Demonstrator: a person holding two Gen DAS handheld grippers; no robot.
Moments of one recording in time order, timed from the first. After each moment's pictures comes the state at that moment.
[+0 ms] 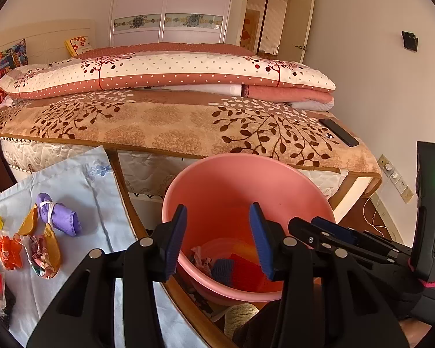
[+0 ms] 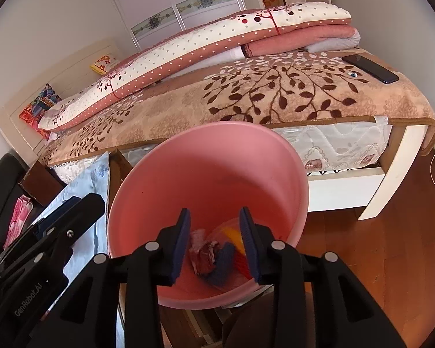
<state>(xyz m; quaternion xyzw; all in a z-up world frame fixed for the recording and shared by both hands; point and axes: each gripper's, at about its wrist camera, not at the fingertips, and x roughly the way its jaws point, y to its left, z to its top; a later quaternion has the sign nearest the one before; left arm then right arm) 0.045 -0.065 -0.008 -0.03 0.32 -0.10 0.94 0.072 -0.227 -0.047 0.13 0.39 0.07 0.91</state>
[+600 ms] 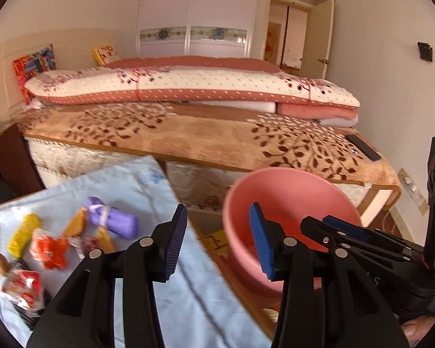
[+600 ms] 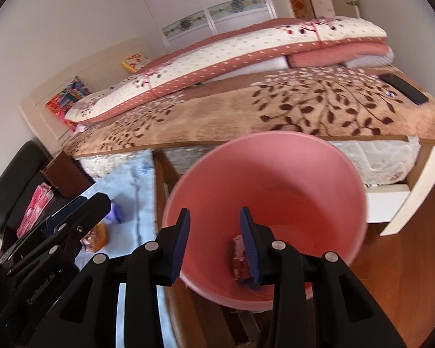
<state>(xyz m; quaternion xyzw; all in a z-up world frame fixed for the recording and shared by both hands) 0.020 -0.009 0.008 -0.03 0.29 -0.03 0.96 0.062 -0.172 -0.027 0.11 0.36 0.14 0.91</state>
